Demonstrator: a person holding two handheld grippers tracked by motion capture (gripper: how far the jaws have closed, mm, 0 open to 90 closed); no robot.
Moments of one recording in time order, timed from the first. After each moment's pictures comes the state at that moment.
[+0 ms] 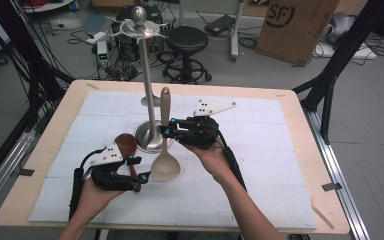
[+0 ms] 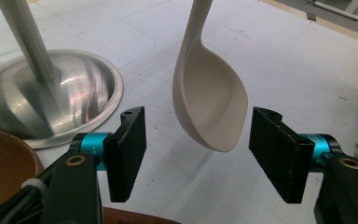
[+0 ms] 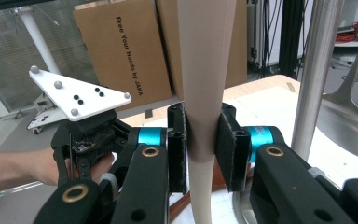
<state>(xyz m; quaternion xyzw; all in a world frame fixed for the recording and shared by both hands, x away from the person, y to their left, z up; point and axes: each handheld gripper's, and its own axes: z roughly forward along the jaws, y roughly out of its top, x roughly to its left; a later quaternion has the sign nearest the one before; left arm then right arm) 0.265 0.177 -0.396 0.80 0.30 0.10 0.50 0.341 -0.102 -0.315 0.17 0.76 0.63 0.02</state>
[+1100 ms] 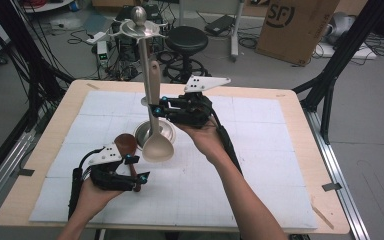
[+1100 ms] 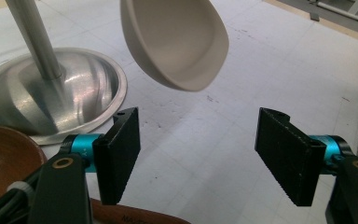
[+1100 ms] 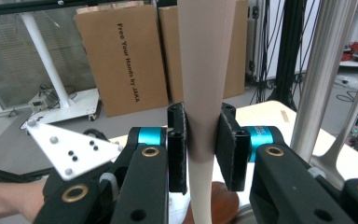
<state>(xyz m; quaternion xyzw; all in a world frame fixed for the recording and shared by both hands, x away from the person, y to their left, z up) 0.265 0.179 -0.395 0.80 0.30 0.10 0.50 0.362 -0.081 -0.264 0.14 0.76 0.64 0.04</state>
